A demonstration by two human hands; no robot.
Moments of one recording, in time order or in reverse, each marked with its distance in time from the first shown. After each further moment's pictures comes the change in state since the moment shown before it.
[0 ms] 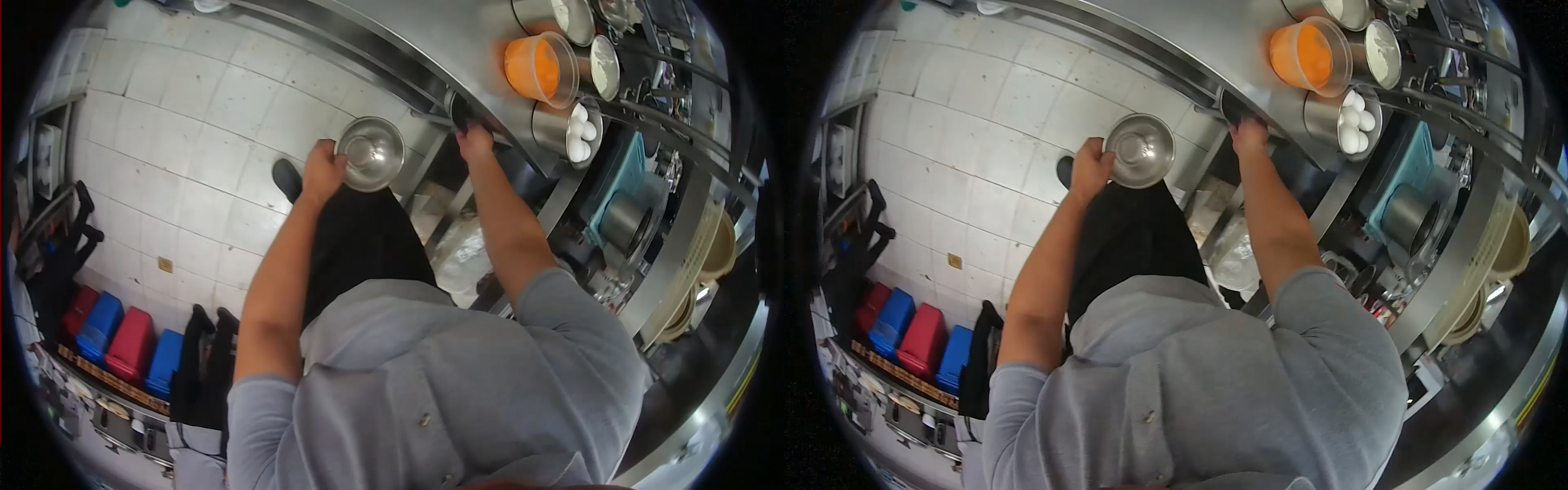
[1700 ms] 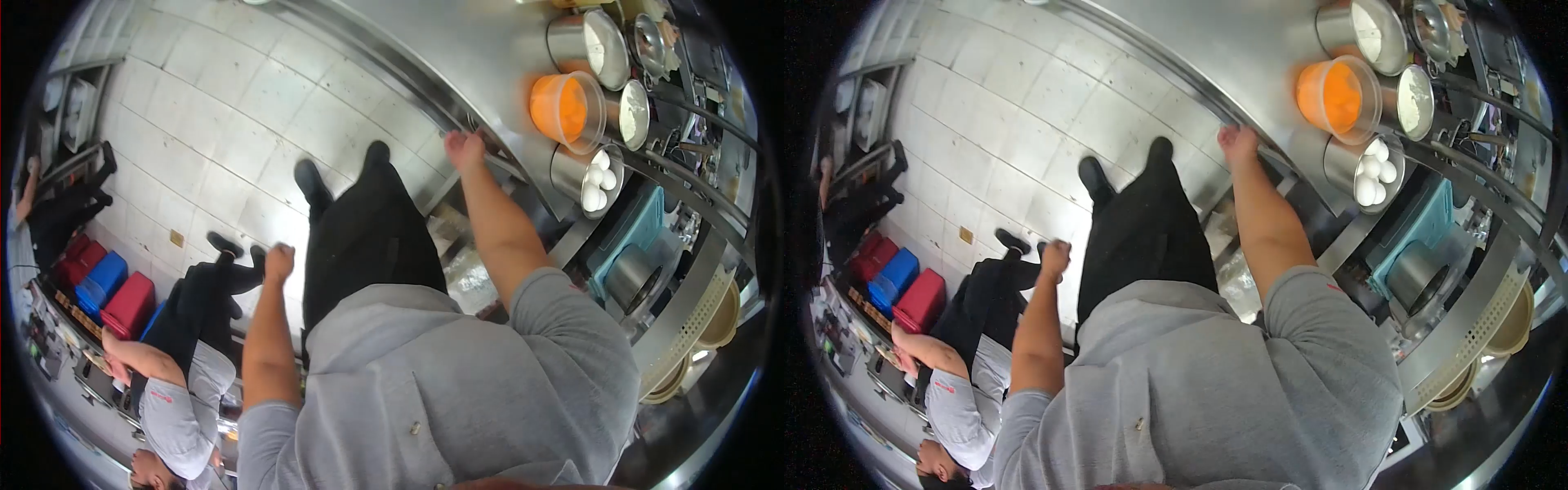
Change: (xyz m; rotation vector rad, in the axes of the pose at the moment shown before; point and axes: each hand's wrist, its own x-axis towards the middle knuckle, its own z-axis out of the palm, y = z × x) left_hand -0.211 -0.228 -0.052 0.233 -0.031 -0.673; right_hand 0.021 0.049 0.077 0.466 -0.111 0.399
